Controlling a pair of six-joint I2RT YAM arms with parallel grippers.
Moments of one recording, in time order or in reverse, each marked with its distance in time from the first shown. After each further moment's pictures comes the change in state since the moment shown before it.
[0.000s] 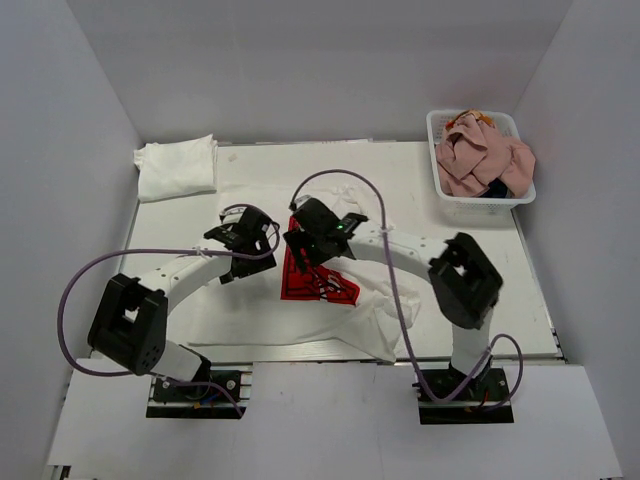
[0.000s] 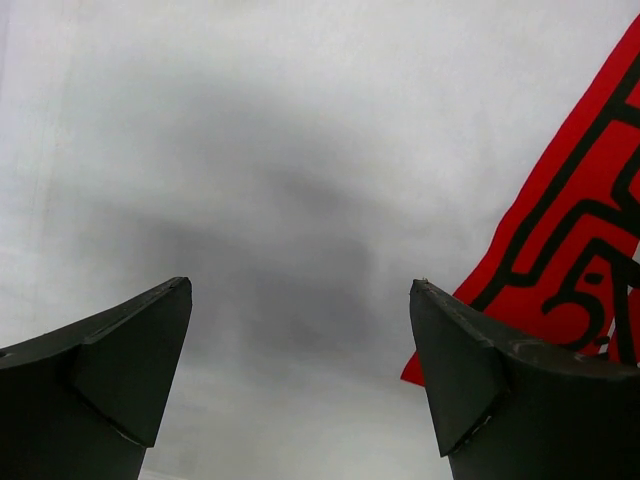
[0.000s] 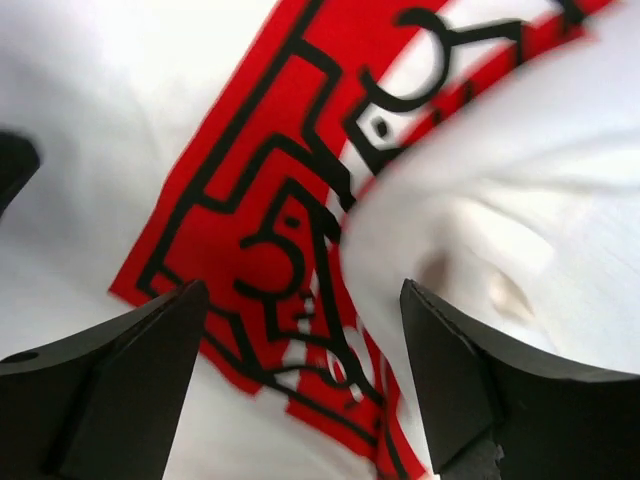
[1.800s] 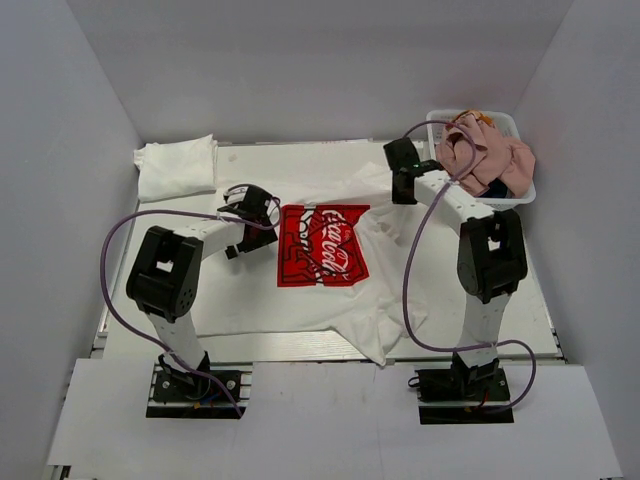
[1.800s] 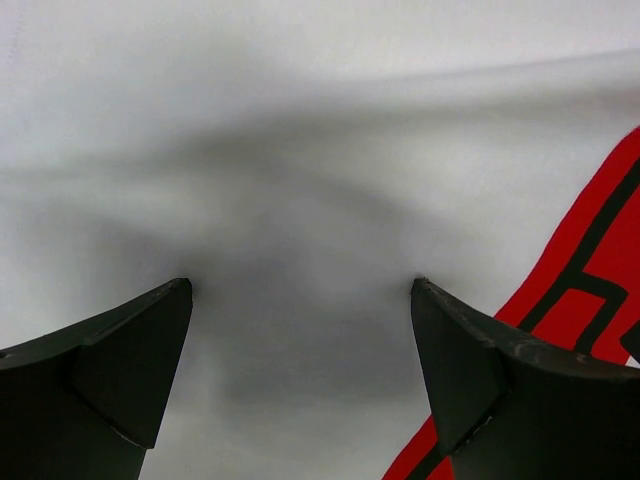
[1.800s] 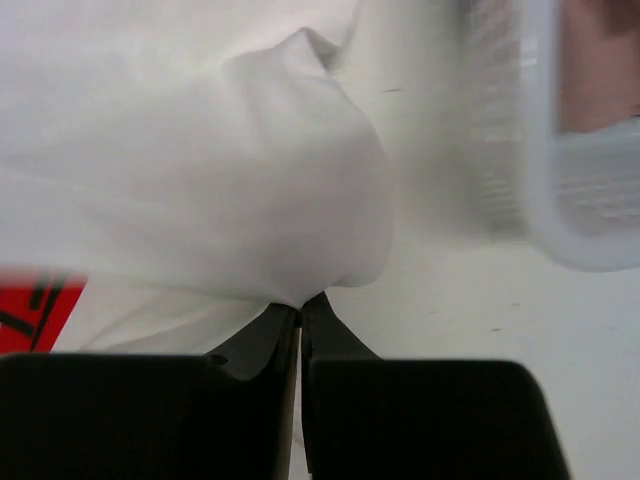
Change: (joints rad) left arm 0.122 0.378 0.194 0.215 -0.028 0.071; right arm -0.549 0.014 0.109 -0.101 0.263 0.025
